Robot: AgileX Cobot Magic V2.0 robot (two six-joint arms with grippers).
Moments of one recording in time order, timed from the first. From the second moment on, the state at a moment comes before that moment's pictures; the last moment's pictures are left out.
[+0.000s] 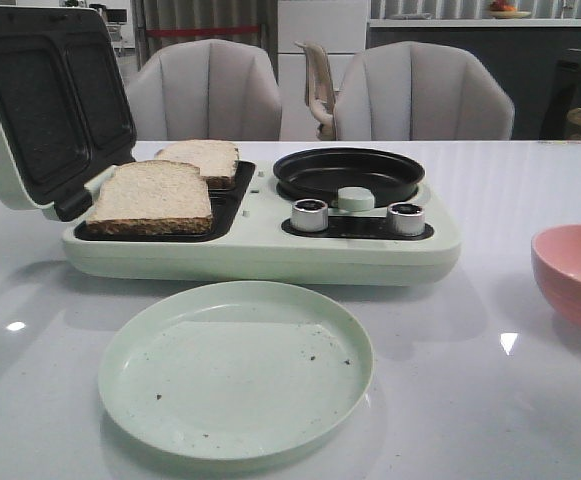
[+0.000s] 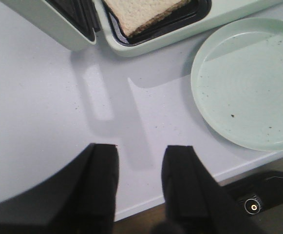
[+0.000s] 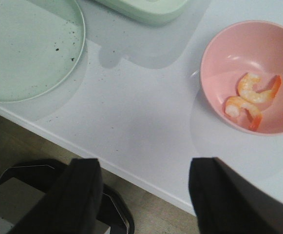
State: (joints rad) left arm -0.69 1.04 -0.99 0.33 1.04 -0.34; right arm 0.38 0.85 -0.73 -0.02 0.85 0.03
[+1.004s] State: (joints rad) left arm 0.26 1.67 -1.43 -0.56 0.82 0.30; right arm 0.38 0.85 -0.73 -0.02 0.85 0.03
